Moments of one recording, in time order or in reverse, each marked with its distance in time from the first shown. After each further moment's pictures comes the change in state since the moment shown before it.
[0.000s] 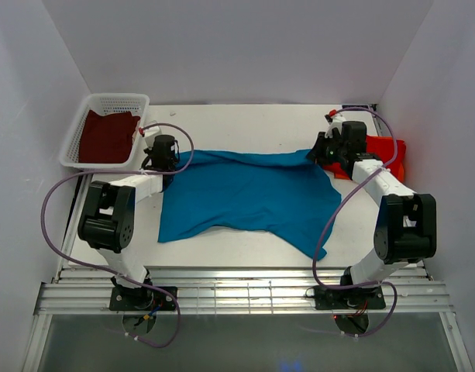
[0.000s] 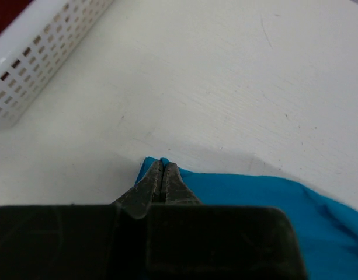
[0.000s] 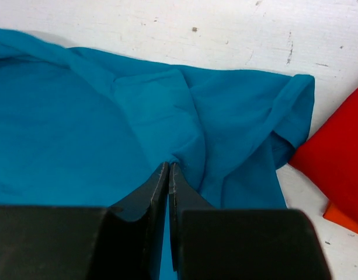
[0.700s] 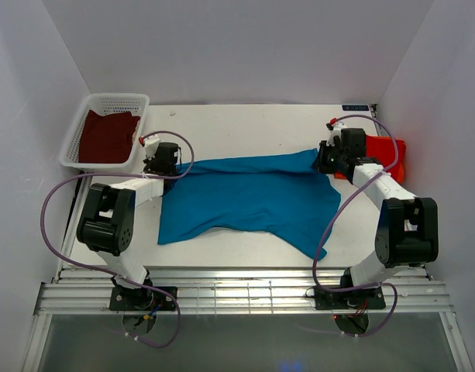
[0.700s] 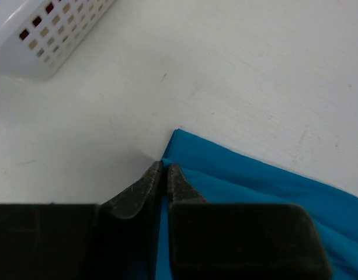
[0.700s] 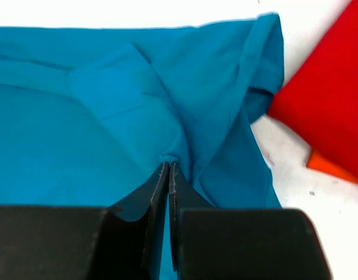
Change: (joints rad) left arm -0.017 -0.048 -0.070 -0.078 -0.090 -0.043; right arm 0.000 -0.037 -0.052 -0.073 0.097 -0.020
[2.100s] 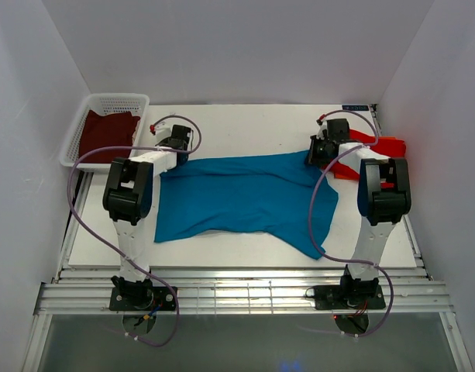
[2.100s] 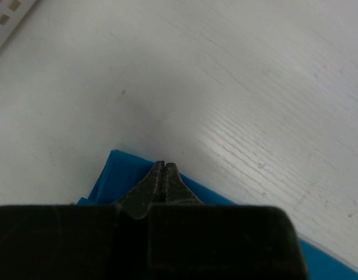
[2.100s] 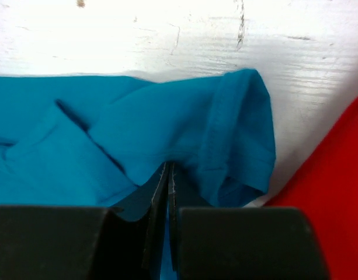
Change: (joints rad) left arm -0.020 0.375 0.488 -0.452 -0.052 -0.160; right arm 0.008 0.421 0.306 -0.053 0.039 0.053
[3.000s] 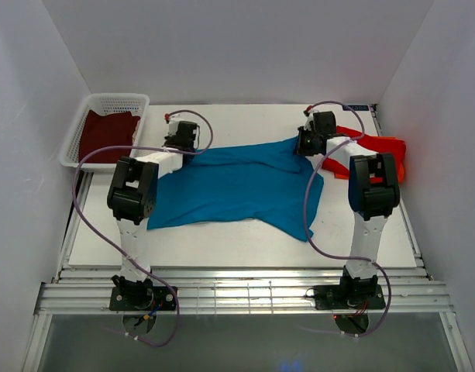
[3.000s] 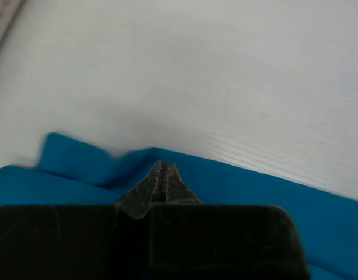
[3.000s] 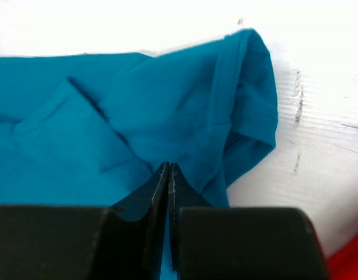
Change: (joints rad) left arm -0.011 0.021 0.007 0.233 0.051 0.246; right arm 0.084 0.122 0.153 0.043 0.029 0.025
